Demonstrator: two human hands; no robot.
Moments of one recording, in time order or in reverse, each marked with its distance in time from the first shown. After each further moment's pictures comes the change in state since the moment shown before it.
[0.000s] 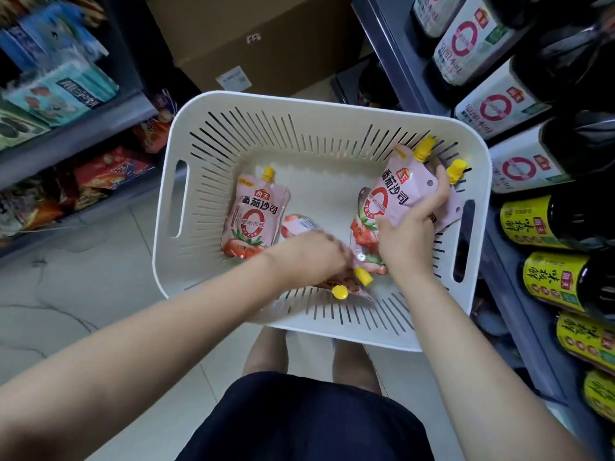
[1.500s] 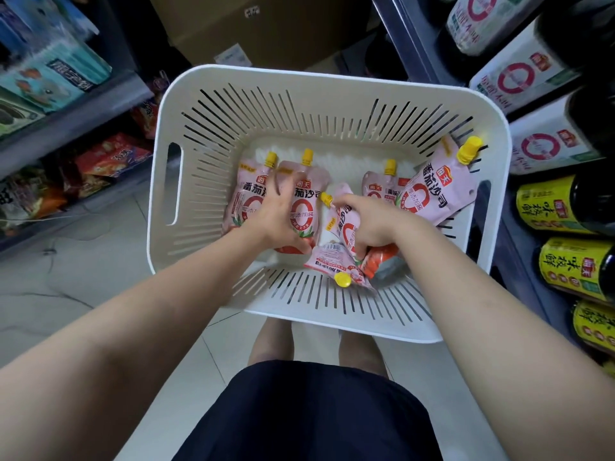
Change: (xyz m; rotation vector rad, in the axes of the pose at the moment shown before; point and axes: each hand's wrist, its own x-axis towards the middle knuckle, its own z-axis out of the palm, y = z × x) left_hand -0.005 -0.057 0.065 -0.910 0.203 -0.743; right_hand 0.040 -0.006 0.021 -0.577 -0.984 -0.040
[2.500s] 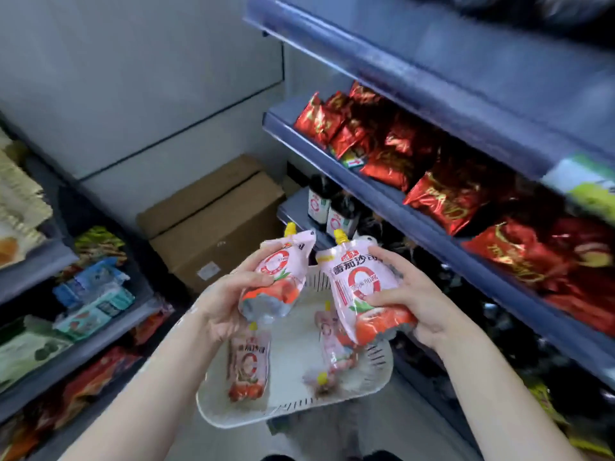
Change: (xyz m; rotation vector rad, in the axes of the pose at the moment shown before) left_hand -0.172 0.154 -0.208 -1.281 -0.581 0.375; right_hand -0.279 -0.046 -0.039 1.314 0.657 -0.431
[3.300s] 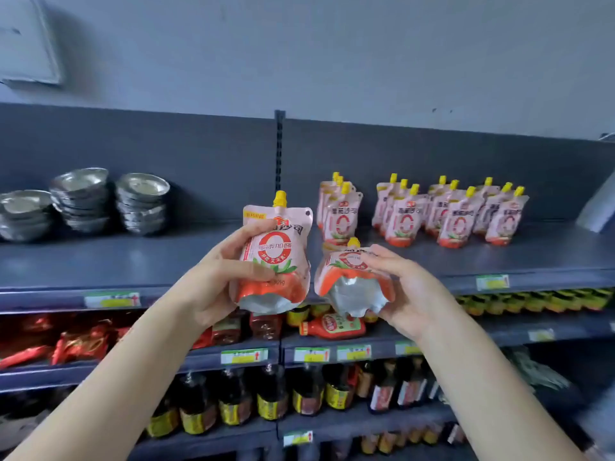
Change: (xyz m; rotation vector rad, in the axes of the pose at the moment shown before) left_hand -0.083 -0.107 0.507 0.504 -0.930 0.026; right_hand -0.537 -0.066 -0.145 0.487 0.783 -0.666
